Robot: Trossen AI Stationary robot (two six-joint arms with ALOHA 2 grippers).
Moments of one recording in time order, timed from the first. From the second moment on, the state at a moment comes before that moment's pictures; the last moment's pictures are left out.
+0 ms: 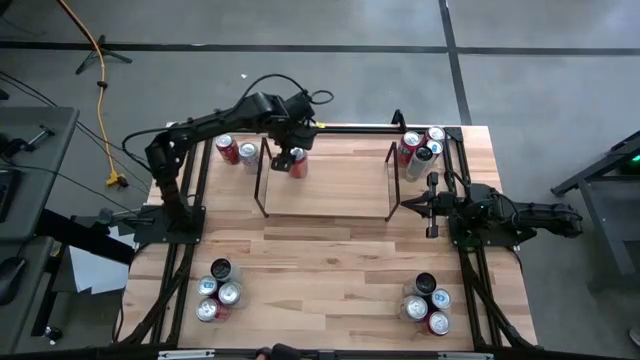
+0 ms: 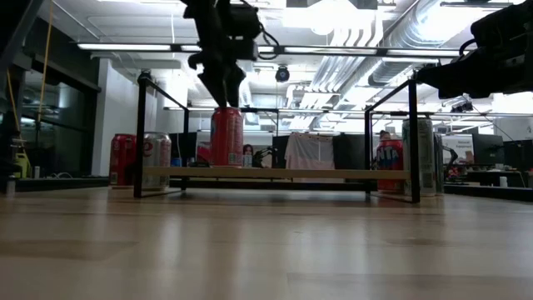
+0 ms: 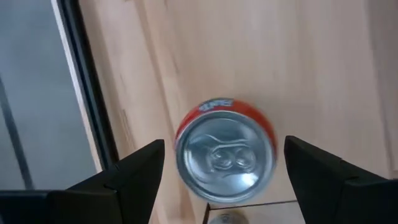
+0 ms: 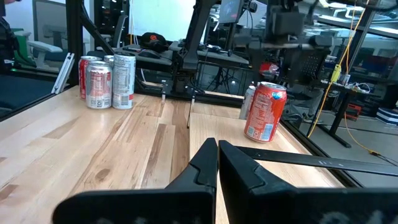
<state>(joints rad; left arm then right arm) 0.49 1.83 1.73 -1.14 0.00 0.74 -0.06 0.01 0.01 0.01 -0.01 -0.18</state>
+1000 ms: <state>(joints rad) 0.49 1.90 1.73 -1.13 -0.04 0.38 -0.06 0.01 0.01 0.01 -0.01 -0.18</state>
